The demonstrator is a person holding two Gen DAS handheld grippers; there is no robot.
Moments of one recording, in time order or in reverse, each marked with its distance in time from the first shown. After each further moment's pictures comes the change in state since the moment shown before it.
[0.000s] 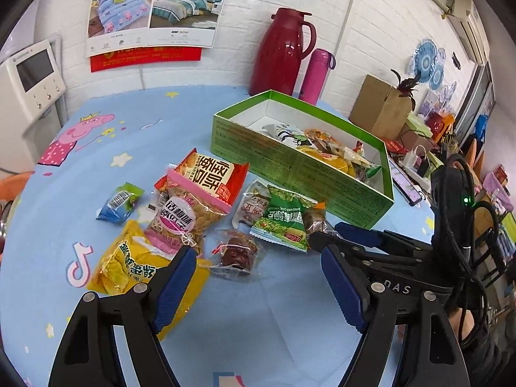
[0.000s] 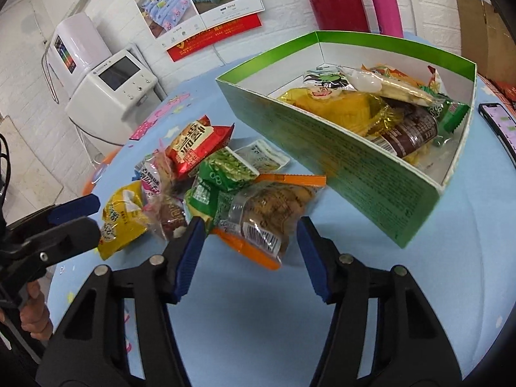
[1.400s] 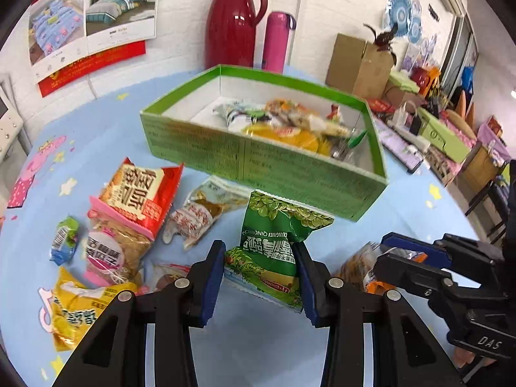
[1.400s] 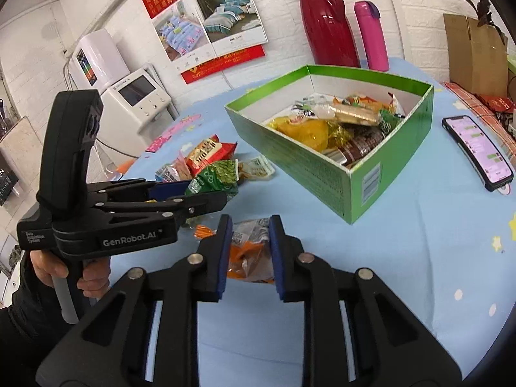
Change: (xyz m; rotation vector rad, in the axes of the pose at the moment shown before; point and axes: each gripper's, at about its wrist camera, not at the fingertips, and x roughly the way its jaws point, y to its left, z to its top) left arm 0.055 -0.052 0.019 0.163 0.098 -0.031; right arm -0.085 -0.004 -0.023 -0.039 -0.122 0.026
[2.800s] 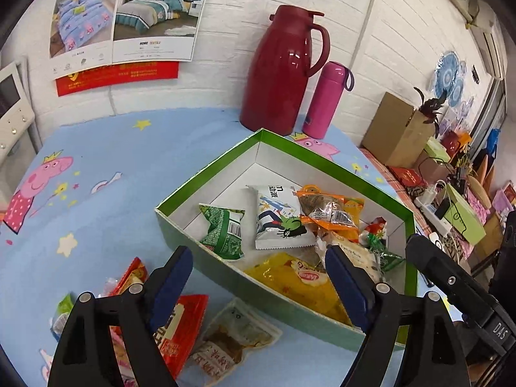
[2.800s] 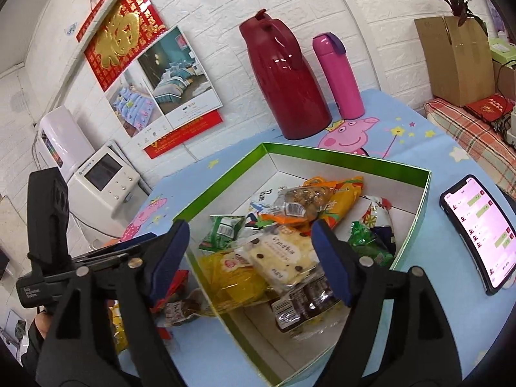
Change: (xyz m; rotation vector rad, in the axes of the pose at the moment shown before) left arm 0.030 0.038 0.102 -0.191 -0.113 0.057; right arm 0.041 -0.075 0.107 0.166 -0.200 -0.026
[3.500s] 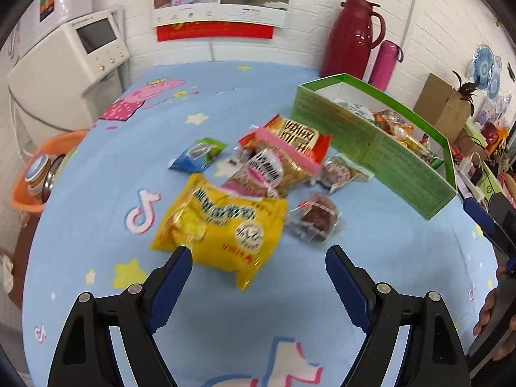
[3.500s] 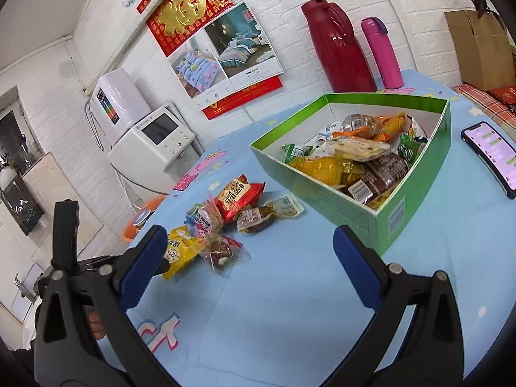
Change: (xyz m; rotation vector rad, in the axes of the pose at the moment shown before) left arm -0.111 0.081 -0.153 -0.109 0.094 0.229; right arm -0.052 0.049 -0.097 -0.082 0.079 0.172
